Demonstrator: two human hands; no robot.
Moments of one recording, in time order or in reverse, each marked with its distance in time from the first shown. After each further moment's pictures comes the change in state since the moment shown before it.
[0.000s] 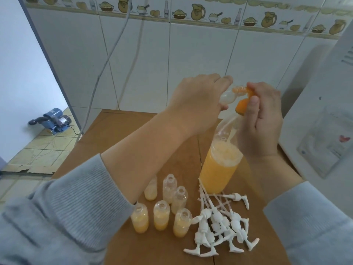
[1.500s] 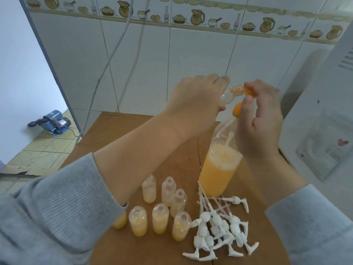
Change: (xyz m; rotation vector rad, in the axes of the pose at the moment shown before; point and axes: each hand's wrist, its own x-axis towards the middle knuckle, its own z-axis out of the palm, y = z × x) left_hand -0.001 -0.002 -0.002 0.097 0.053 0.053; right_hand 0.006 -0.010 -0.001 0.002 -0.033 0.054
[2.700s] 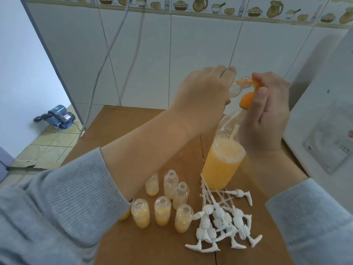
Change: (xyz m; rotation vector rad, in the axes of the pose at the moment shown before) left_hand -0.002 0.013 0.008 0.022 0.033 -0.029; right_hand -0.008 0.013 0.006 -0.002 0.109 -0.083
